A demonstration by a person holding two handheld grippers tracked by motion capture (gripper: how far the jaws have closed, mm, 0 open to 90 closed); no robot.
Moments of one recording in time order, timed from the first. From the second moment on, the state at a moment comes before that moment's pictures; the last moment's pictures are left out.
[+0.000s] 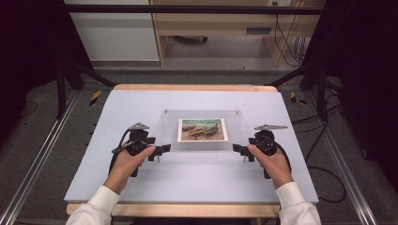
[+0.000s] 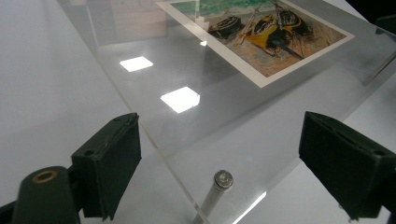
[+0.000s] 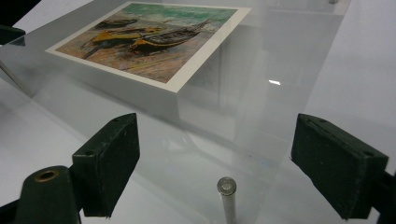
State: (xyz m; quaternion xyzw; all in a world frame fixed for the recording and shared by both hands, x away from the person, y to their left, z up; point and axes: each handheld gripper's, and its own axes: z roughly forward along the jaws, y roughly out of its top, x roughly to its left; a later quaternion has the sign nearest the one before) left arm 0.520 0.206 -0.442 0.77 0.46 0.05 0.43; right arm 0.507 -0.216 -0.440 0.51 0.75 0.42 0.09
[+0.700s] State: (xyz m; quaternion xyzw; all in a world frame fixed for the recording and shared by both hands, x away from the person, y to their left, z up) left arm 0.521 0.202 -0.452 0.77 0.46 0.00 0.44; right arm 0.513 -0.221 -0.445 0.53 0.73 0.43 0.04
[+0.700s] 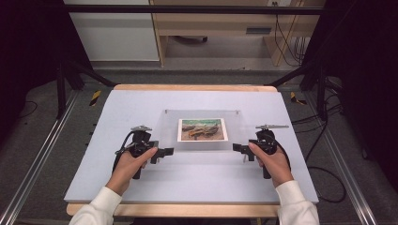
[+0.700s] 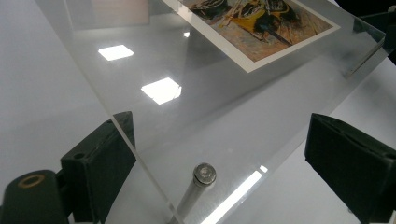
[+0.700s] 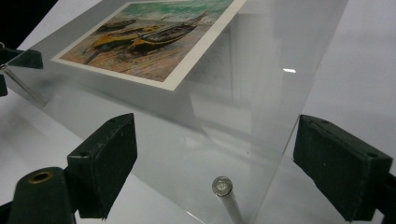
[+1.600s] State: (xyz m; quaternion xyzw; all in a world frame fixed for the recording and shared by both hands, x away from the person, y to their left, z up) left arm 0.536 0.212 -0.450 0.75 0.50 0.00 0.44; right arm 0.519 -0.218 -0.450 0.54 0.72 0.43 0.03
